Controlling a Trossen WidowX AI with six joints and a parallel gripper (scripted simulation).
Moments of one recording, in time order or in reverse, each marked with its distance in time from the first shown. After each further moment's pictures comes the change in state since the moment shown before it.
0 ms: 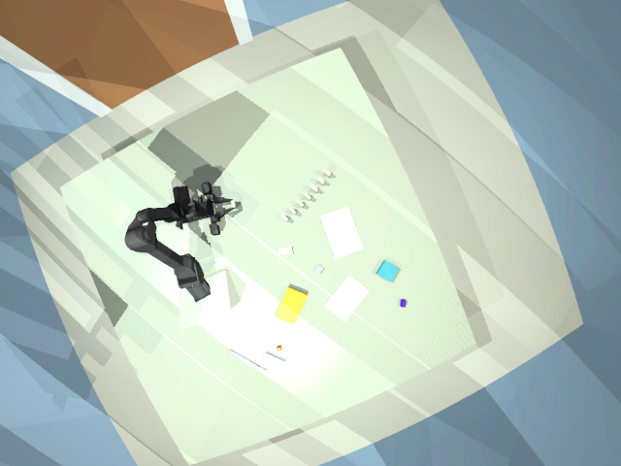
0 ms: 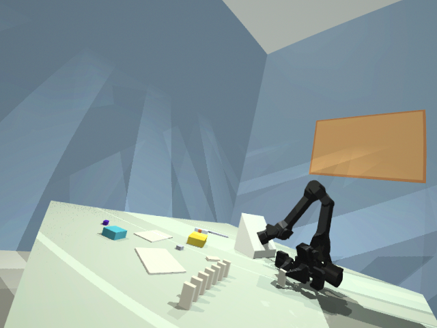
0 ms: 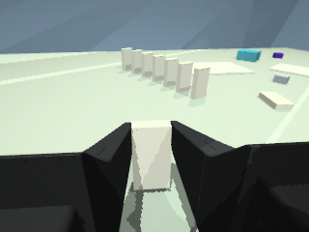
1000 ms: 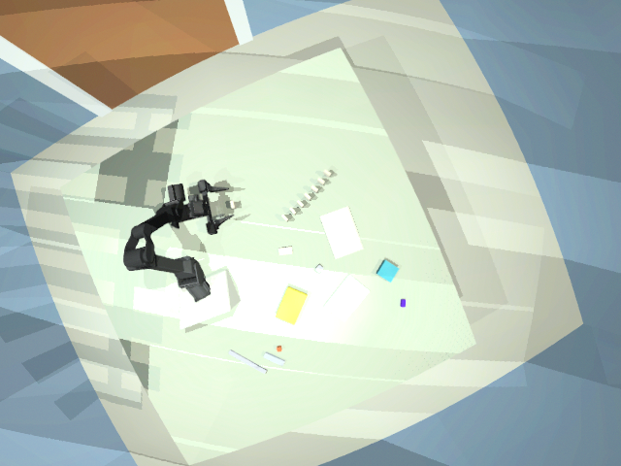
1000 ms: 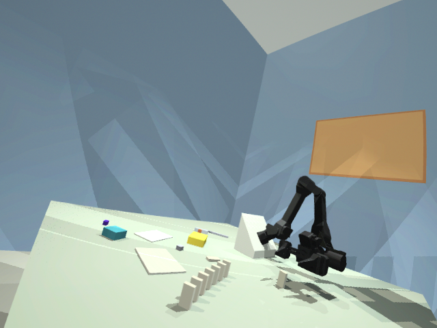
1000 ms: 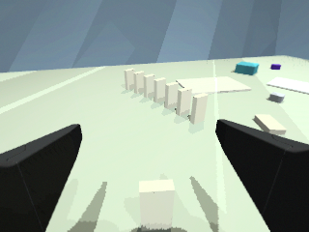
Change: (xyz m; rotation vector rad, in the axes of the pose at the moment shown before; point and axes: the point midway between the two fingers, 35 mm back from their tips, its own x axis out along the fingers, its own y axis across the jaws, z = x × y) arm -0.004 0.002 0.044 0.016 -0.009 0.003
